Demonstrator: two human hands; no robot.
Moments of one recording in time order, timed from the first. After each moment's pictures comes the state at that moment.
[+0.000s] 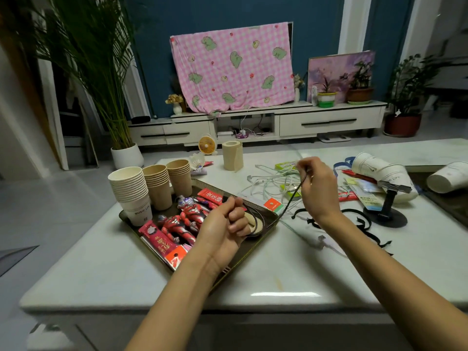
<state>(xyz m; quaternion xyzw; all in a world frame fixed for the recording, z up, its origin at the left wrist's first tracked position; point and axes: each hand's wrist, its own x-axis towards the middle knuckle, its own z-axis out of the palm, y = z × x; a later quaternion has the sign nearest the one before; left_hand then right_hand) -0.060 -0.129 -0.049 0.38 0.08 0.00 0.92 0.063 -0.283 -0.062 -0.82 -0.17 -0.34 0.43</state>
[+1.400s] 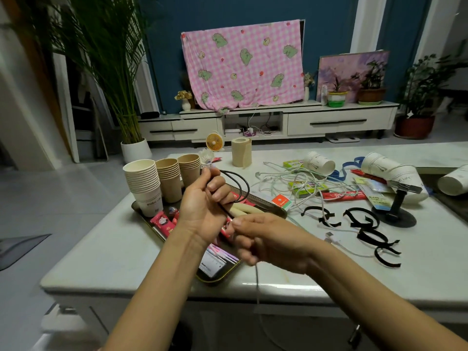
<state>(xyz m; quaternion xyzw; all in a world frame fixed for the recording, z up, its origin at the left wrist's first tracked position) -0.075 -0.101 -0.017 0.31 -0.01 0.09 0.95 -0.051 -0.232 -0.056 -0.55 -0.29 0.41 0.67</state>
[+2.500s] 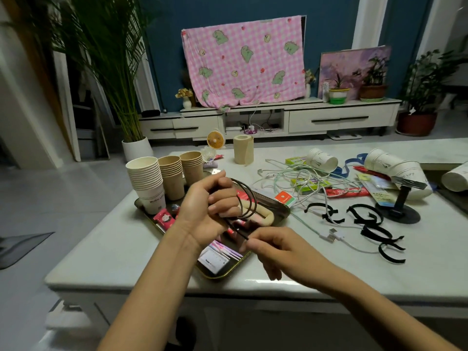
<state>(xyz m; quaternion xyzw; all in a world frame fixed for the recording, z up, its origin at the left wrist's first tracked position) -0.086 -0.088 -0.024 0.37 0.00 -0.06 0.93 -0.068 -0.250 -0.078 -0.72 -0.40 0.15 0.55</state>
